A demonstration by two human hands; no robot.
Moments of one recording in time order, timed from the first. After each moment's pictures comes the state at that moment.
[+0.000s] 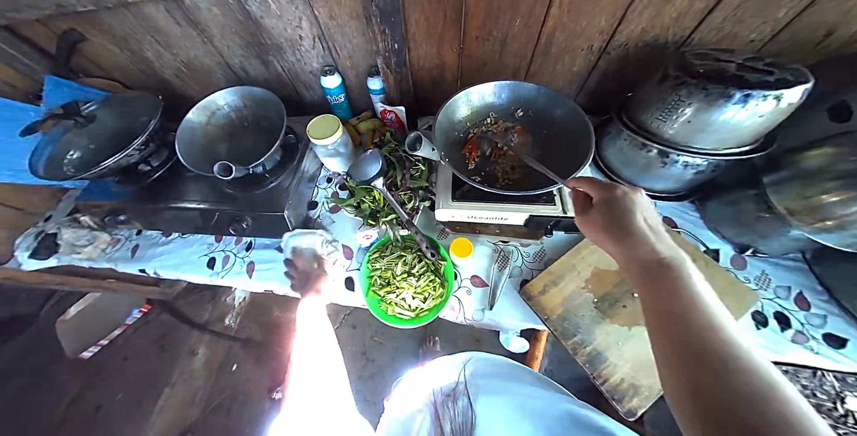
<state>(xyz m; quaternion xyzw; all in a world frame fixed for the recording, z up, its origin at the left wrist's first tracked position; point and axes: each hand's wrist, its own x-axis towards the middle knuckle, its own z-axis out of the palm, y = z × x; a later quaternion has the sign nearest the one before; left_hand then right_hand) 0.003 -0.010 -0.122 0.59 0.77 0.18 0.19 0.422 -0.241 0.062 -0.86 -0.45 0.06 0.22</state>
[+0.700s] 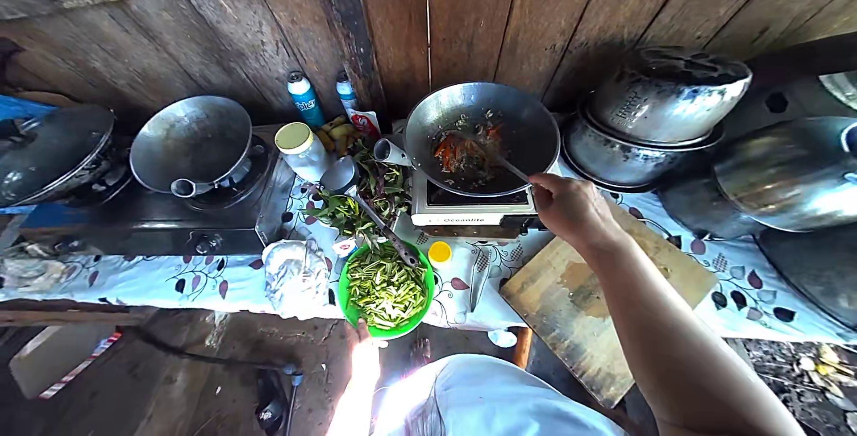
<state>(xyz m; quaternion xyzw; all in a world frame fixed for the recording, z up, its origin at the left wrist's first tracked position) 0.076 -0.181 -0.169 0.42 0.66 0.36 0.51 0.441 -0.229 0.047 -0.85 -0.46 0.07 0.24</state>
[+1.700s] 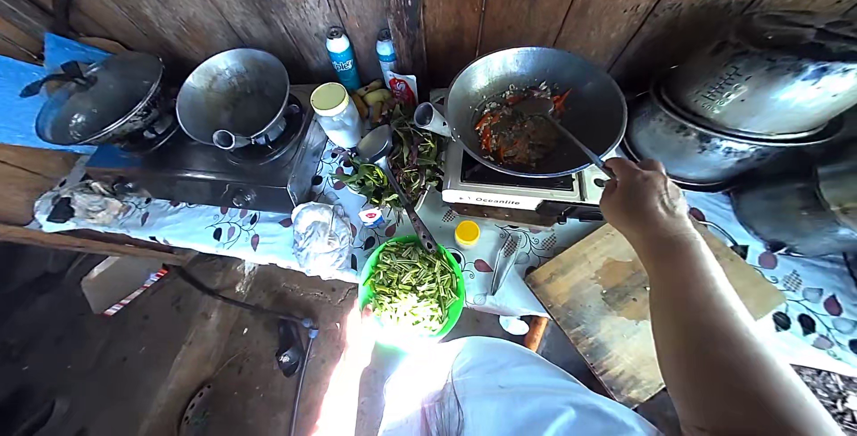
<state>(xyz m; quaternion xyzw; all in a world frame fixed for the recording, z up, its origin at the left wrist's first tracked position) 0.015 -0.190 -0.153 0.57 0.62 0.28 0.47 0.457 -0.227 0.025 -0.91 -0.38 0.09 0.16</state>
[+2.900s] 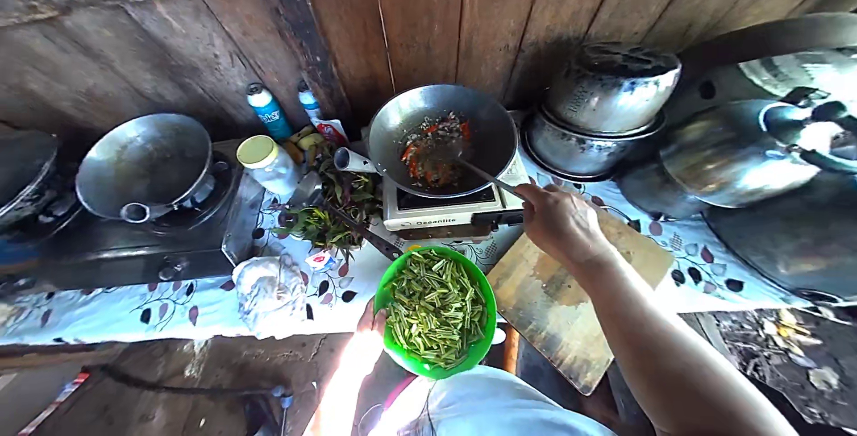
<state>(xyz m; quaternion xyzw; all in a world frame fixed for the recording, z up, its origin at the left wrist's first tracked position) 0.111 -0.168 -0.109 0.68 0.44 0.16 0.55 0.438 -0.263 0.056 -0.89 -0.42 0.10 0.14</state>
